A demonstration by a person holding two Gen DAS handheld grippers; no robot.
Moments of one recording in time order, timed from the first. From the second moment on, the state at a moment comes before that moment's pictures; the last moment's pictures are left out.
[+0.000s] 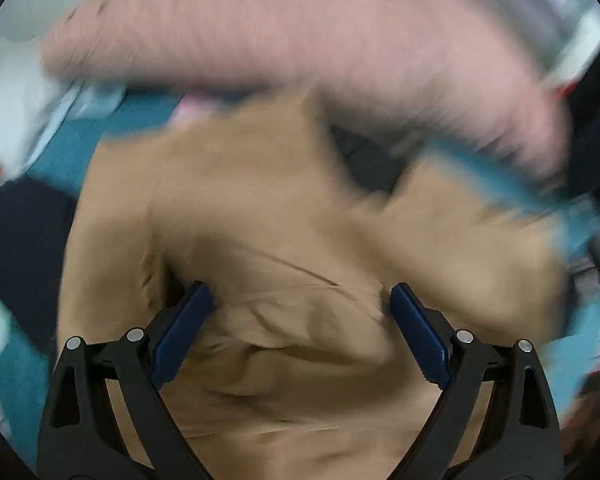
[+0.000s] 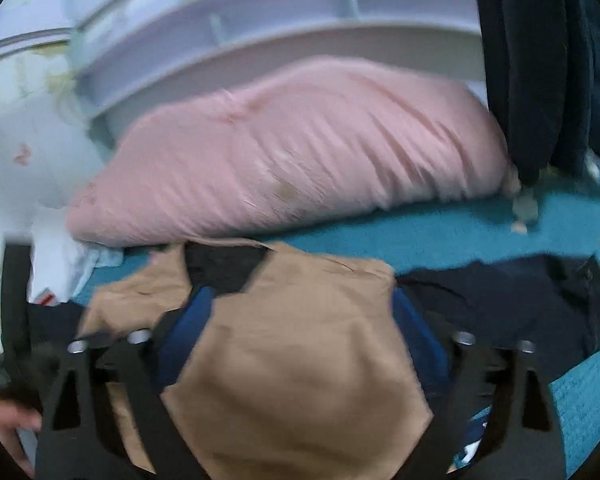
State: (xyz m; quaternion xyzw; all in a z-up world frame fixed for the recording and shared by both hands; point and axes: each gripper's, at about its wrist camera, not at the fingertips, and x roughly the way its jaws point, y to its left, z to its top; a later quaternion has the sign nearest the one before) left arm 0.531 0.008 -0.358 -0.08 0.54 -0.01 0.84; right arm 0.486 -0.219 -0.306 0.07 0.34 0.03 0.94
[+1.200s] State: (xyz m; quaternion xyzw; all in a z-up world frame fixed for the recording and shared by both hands) left arm 0.458 0.035 -0.365 -0.03 0.51 -0.06 0.86; right arm 0.433 -0.190 -0.378 0.05 0.50 0.07 0.86
